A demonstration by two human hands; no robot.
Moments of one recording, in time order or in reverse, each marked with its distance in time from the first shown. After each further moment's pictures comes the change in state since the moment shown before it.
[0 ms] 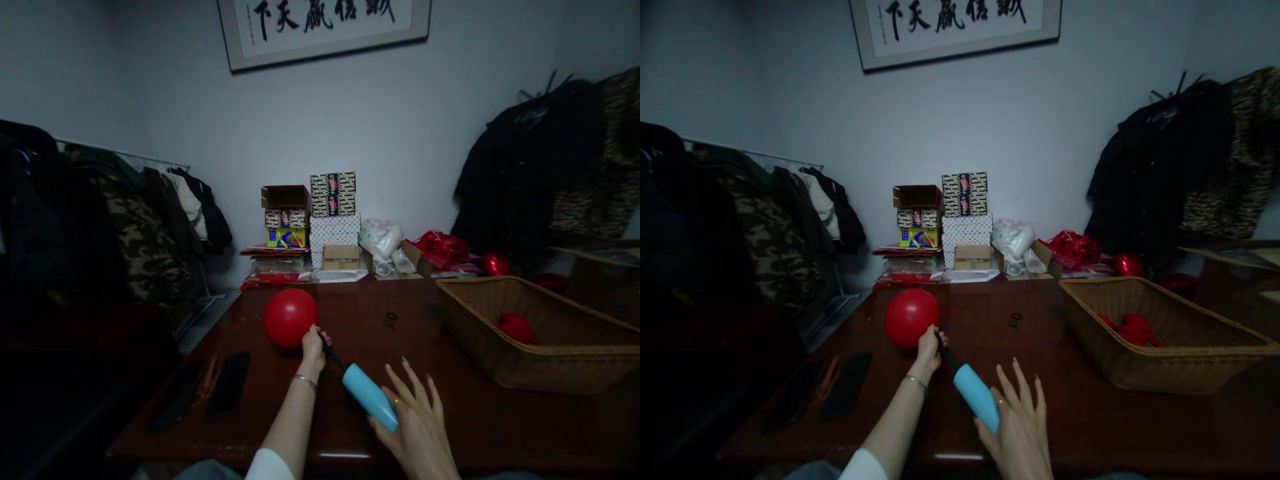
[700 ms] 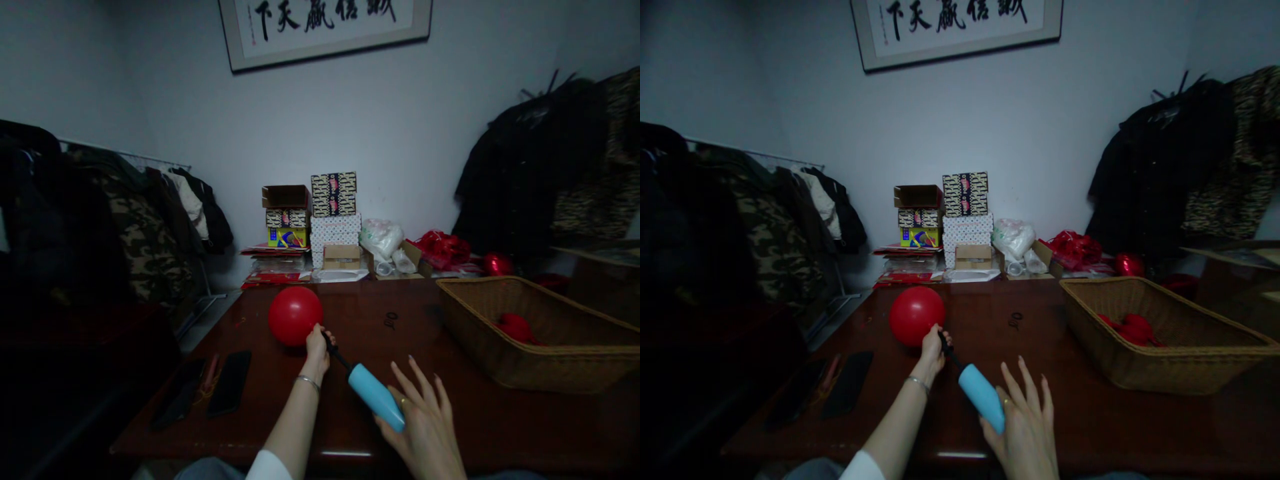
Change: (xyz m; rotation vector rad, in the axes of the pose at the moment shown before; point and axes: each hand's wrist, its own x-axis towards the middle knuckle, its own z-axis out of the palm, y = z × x) left_hand -0.006 -0.003 0.007 -0.002 -0.004 -0.020; right_hand -0.002 0.004 -0.009 -0.037 0.067 -0.011
